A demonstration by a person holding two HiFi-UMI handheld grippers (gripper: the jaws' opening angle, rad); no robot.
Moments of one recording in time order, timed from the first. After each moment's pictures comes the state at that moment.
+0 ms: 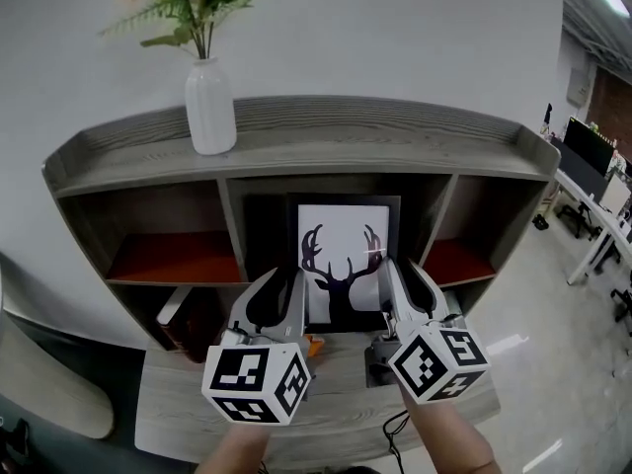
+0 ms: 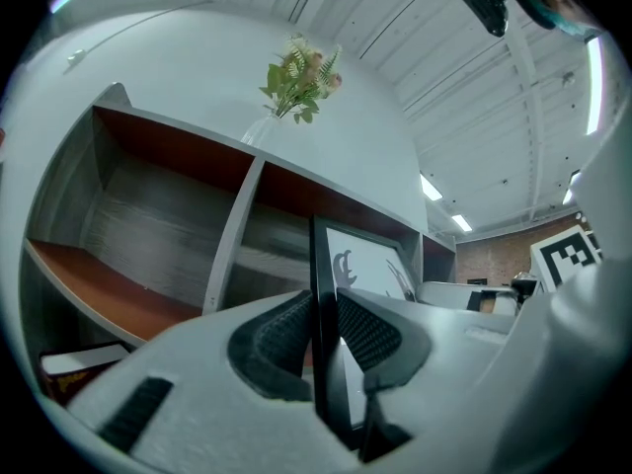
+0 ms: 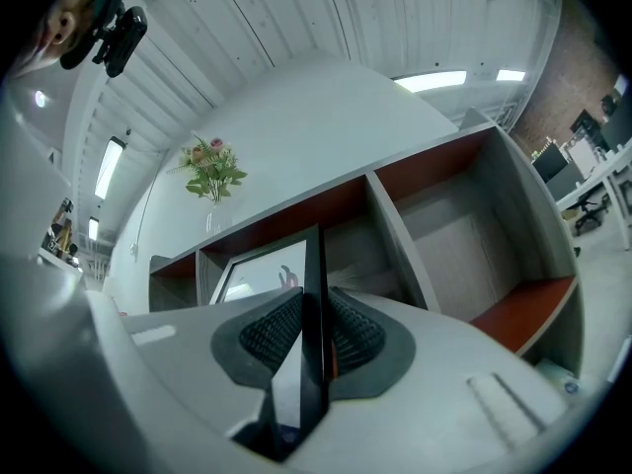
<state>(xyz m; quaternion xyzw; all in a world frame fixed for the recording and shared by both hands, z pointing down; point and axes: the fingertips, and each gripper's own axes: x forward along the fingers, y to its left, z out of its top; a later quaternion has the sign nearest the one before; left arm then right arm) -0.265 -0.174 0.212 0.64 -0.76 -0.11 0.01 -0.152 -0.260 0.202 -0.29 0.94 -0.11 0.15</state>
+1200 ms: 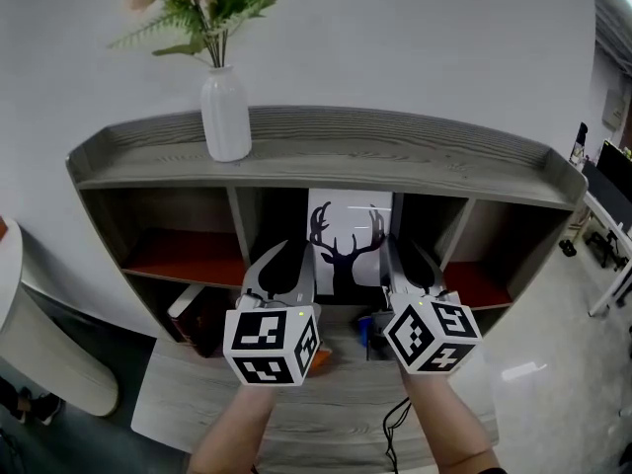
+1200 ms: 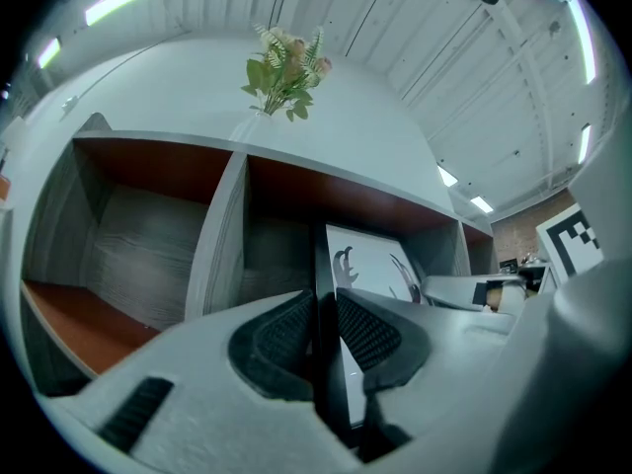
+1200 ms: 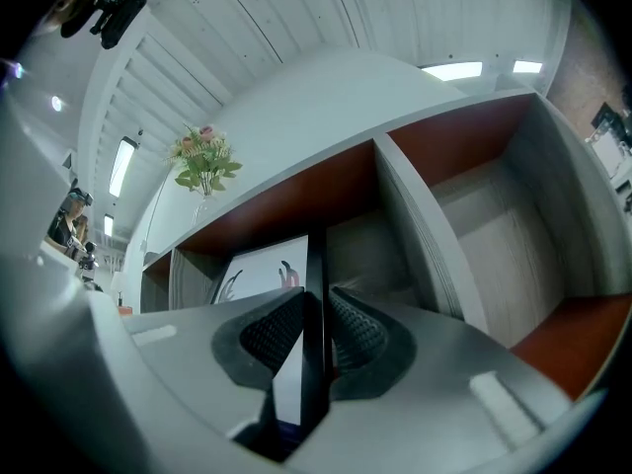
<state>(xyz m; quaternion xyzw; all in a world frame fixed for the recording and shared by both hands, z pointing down) -0.295 -0.220 0.192 0.58 -0.81 -0.08 -0.04 -0.191 -0.315 0.184 -0.25 0.95 -0.08 0.15</state>
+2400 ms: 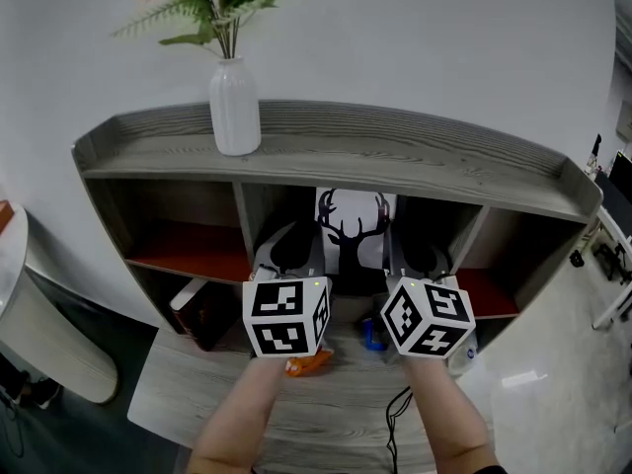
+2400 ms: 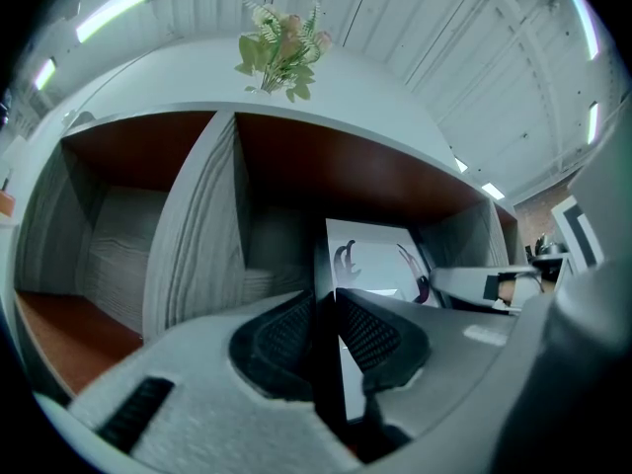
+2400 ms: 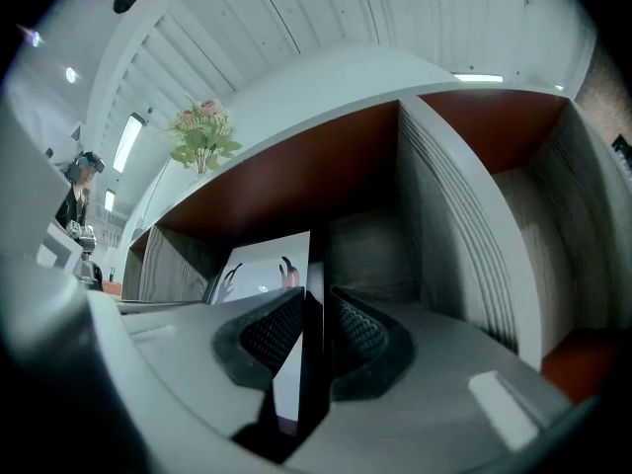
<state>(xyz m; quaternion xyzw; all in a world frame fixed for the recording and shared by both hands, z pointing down) -0.324 -0.253 0.192 0.55 -0.83 -0.06 -0.05 -0.218 -0.342 0.178 -0.27 0.95 -0.03 0.13</state>
